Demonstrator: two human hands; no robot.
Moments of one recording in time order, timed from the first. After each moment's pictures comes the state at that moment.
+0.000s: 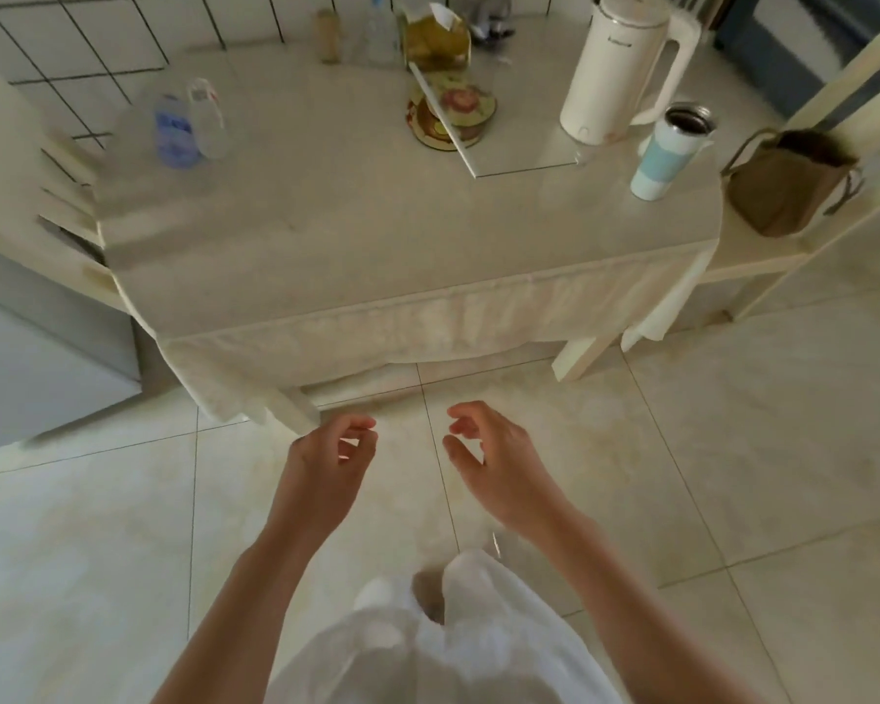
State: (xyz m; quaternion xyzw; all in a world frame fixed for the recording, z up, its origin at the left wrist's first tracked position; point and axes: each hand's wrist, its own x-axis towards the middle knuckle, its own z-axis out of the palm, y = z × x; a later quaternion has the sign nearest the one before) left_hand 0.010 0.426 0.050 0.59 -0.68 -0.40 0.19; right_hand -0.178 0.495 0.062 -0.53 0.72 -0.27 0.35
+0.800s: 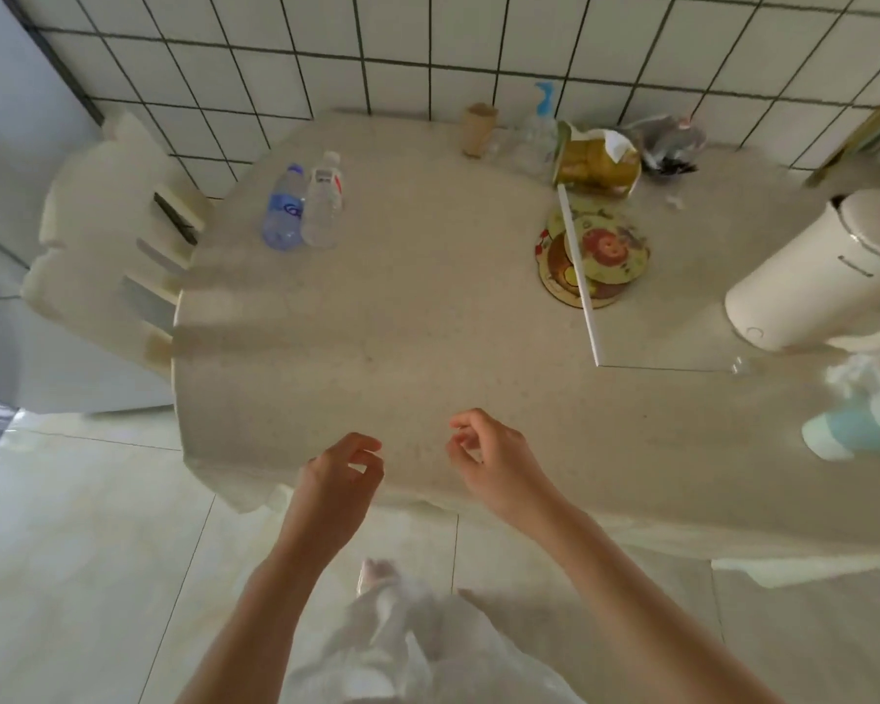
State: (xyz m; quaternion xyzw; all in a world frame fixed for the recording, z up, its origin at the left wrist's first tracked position) left_hand -0.040 0.158 0.045 0.70 -0.57 -0.37 0.21; right_hand -0.233 0.142 0.060 -0.62 0.65 -0.18 0.40
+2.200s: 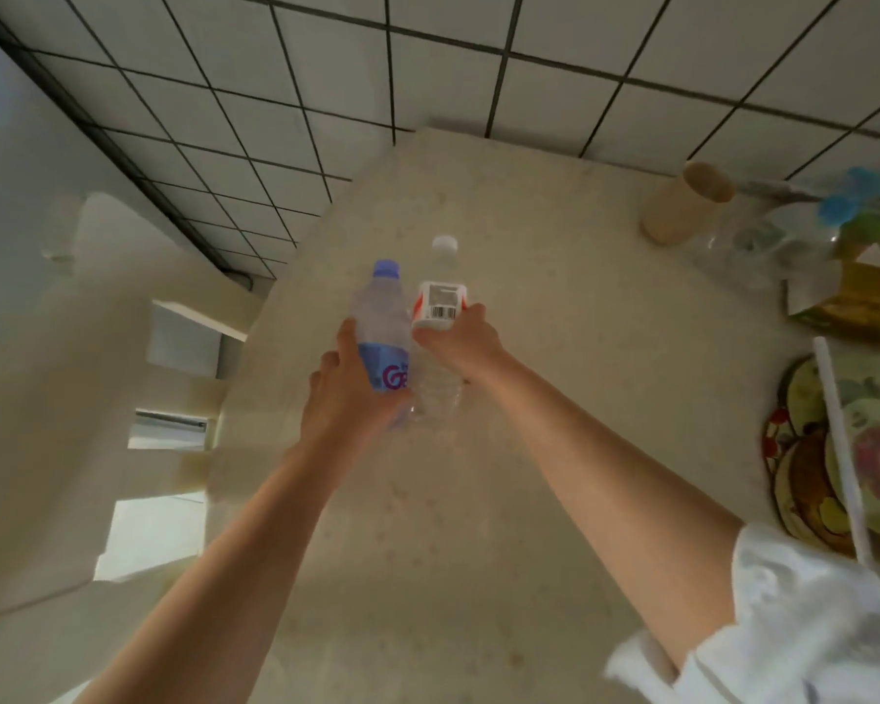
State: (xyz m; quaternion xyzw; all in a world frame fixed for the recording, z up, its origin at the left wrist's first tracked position) left_hand 0.133 -0.328 -0.055 0.78 -0.50 -0.36 0.12; right_hand 0.003 -0.396 -0.044 -0.42 0.76 -0.10 0.49
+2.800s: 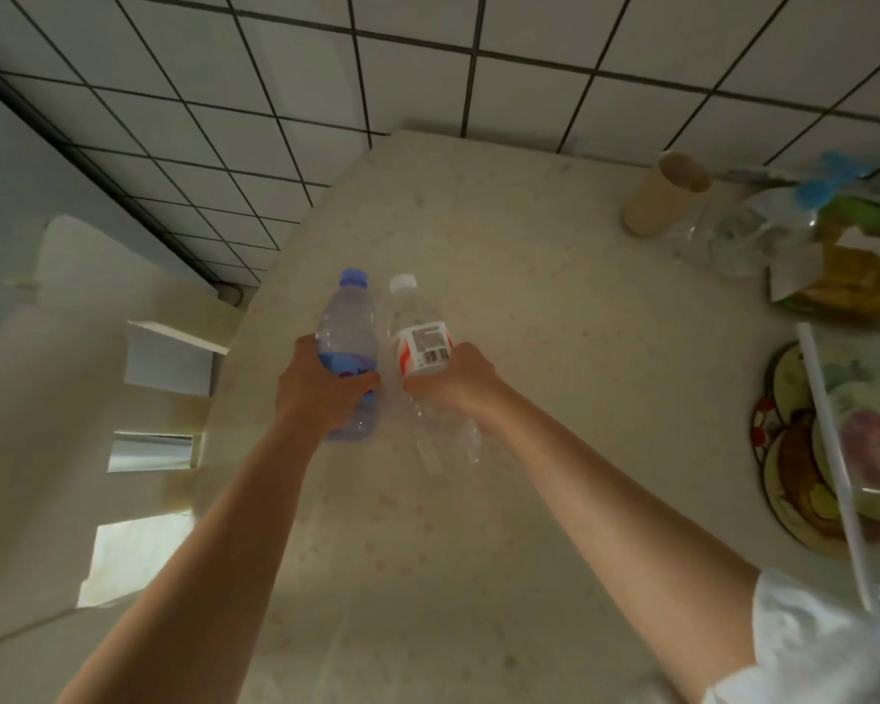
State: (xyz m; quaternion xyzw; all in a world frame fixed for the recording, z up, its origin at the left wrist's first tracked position) left_hand 0.145 -0.351 -0.060 0.81 -0.40 -0.40 0.16; right_hand -0.019 -0.365 -0.043 -0.41 0.72 -0.08 0.55
